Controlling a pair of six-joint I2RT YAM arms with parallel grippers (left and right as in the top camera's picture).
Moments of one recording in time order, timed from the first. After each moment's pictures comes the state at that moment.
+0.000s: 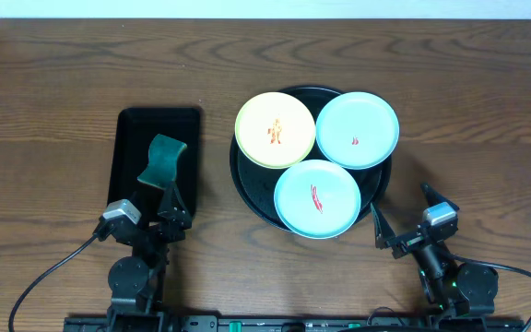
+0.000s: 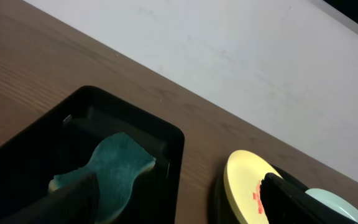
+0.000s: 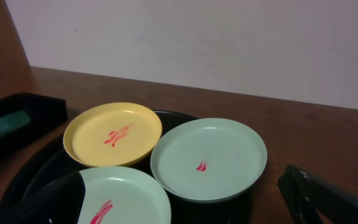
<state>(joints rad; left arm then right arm) -0.07 0.02 0.02 -0.10 -0.11 -0.51 0.04 0.01 0.01 -0.04 -0.36 0.01</state>
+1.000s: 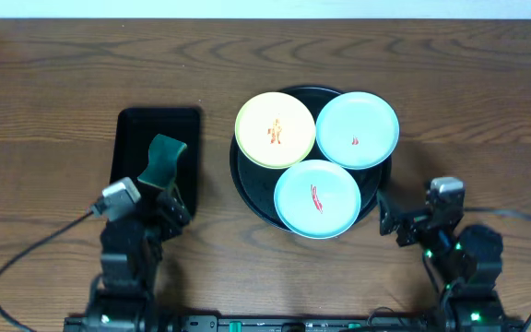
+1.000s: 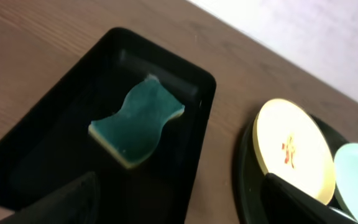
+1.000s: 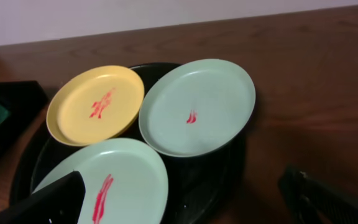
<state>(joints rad) -0.07 0.46 0.42 -0.48 -0.11 -0.52 0.04 0.46 0.29 -0.22 -0.27 0.14</state>
